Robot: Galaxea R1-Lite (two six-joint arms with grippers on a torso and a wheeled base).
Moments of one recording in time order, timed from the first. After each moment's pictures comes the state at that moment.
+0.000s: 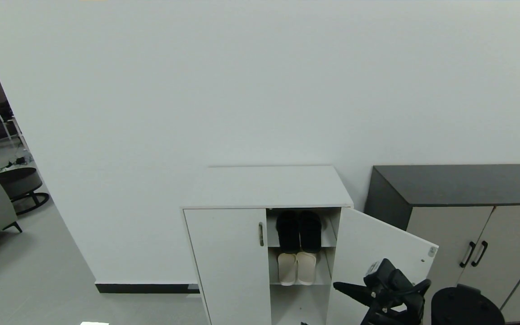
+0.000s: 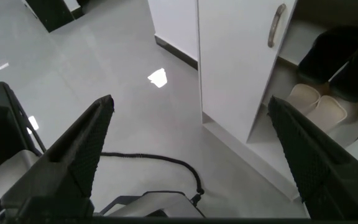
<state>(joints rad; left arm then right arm) 0.00 0.00 0.00 0.00 -0.09 0.02 0.92 1.96 -0.15 -1.57 -0.01 0.22</state>
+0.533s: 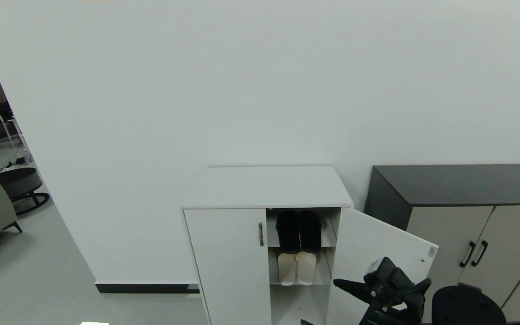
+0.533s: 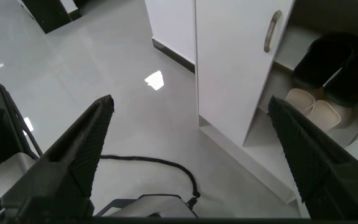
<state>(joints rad) 0.00 0.00 0.00 0.00 -0.09 0.02 0.92 1.96 -0.15 -1.57 -0.02 0.20</state>
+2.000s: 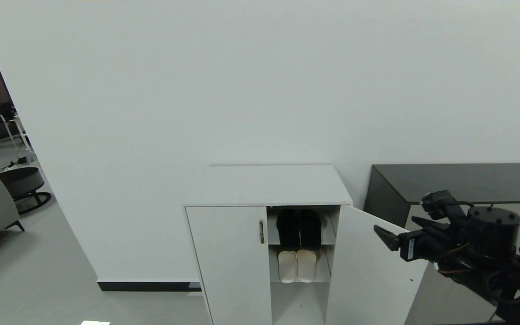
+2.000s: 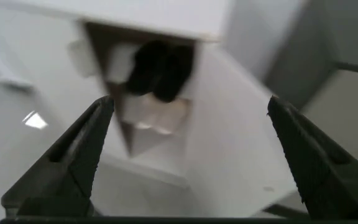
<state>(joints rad) 0.00 0.00 0.00 0.00 -0.09 0.02 0.31 1.92 -0.35 -1.34 -0.05 0.02</state>
